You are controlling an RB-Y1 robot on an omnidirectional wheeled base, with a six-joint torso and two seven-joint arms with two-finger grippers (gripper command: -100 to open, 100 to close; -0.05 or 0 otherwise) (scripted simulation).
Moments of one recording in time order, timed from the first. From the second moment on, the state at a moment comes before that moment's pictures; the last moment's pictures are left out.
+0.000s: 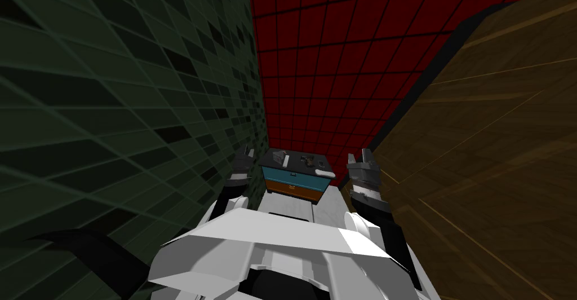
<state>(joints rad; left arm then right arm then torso) 0.54 -0.01 -0.01 -2.22 -0.02 -0.45 0.08 0.52 0.00 -0.05 -2.34 -0.04 -0.38 0.03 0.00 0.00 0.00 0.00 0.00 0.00</state>
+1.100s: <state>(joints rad) 0.54 0.01 -0.01 -2.20 -0.02 -0.46 0.08 0.52 0.00 -0.05 -2.34 -0.04 -0.38 0.03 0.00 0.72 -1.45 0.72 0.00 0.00</state>
